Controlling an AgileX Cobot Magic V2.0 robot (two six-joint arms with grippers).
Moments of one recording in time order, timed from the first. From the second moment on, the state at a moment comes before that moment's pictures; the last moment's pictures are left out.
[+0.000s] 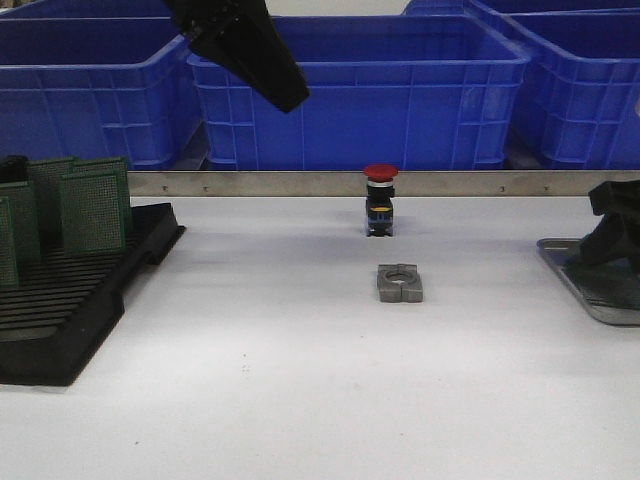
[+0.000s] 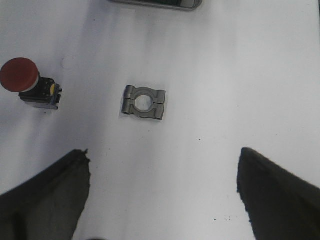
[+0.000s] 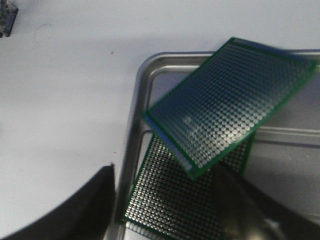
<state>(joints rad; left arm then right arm) -0.37 1.96 -1.83 -0.62 1.23 1.19 -0.17 1.76 -0.77 1.65 0.33 -1.68</state>
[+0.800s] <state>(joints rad) -0.30 1.87 -1.97 -0.42 1.25 0.76 -0.18 1.22 -0.73 1.47 0.39 -1.68</state>
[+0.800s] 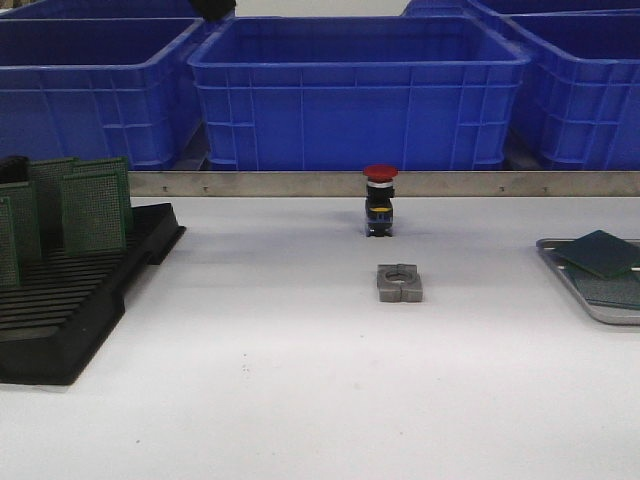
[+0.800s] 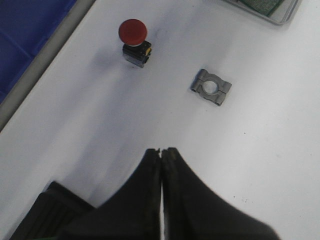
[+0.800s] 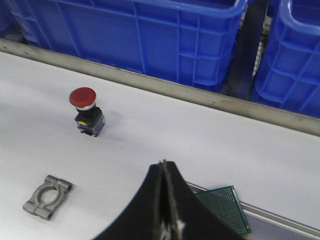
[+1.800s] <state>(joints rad) -0.28 0.85 -0.91 -0.45 0.48 0.64 -0.05 0.58 -0.44 1.59 0.34 -1.68</state>
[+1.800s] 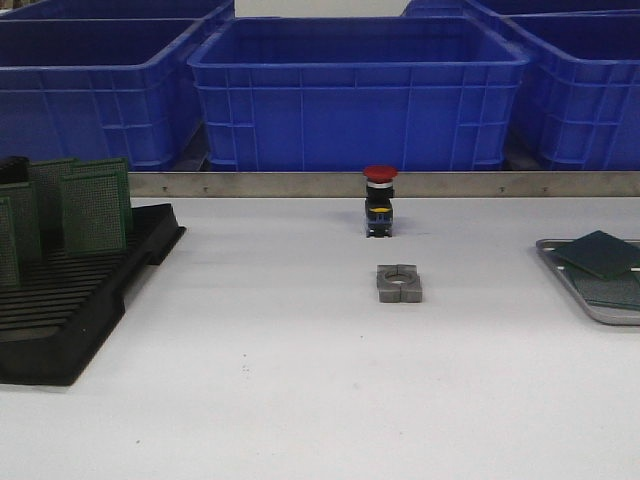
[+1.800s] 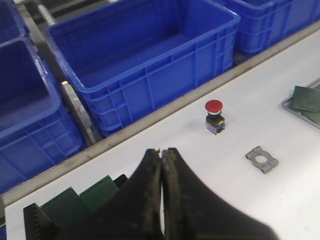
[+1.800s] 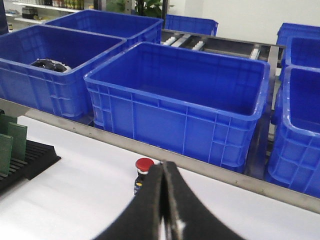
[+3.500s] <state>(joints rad) -0.28 0.06 -0.25 -0.50 0.28 0.64 -0.05 0.17 -0.20 1.59 0.39 -1.69</state>
